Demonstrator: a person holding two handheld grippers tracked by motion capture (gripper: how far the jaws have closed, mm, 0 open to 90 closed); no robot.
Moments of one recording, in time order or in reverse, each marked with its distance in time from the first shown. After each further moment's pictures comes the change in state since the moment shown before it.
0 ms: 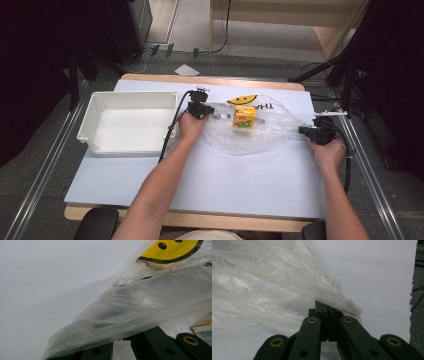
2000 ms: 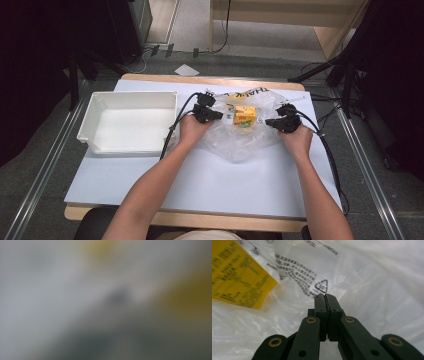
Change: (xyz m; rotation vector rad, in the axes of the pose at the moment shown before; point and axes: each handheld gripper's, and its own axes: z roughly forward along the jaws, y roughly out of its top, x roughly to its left) left arm -0.028 -0.003 -0.016 0.092 -0.130 0.126; right arm 0.087 0.049 0.045 0.088 0.139 -0.161
